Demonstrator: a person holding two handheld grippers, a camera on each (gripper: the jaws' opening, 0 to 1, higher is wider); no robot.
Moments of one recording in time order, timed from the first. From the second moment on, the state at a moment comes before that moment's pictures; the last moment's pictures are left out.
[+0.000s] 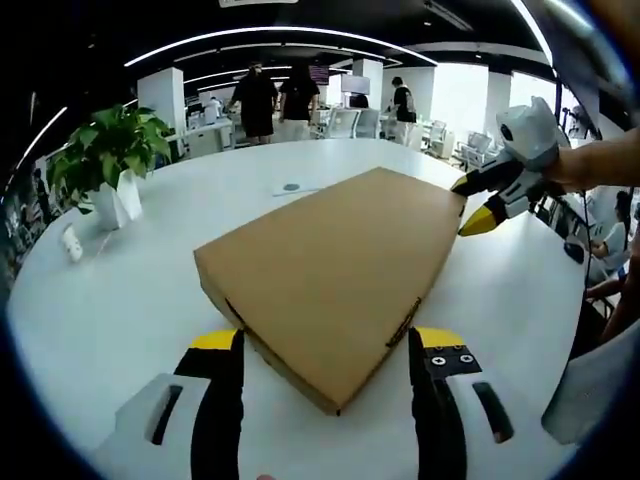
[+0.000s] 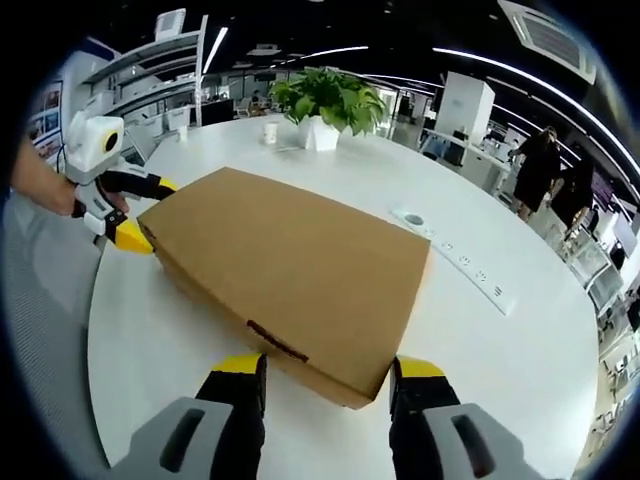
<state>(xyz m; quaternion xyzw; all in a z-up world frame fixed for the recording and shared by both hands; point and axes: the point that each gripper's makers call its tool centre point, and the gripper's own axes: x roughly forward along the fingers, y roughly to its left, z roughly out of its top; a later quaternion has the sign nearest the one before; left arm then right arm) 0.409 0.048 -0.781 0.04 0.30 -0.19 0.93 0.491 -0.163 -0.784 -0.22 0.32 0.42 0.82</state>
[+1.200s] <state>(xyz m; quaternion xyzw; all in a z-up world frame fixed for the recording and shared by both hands) 0.410 0.066 -0.781 0.04 0.32 -0.22 0.92 0.475 -0.148 -0.783 -0.18 0.33 0.40 0.84</state>
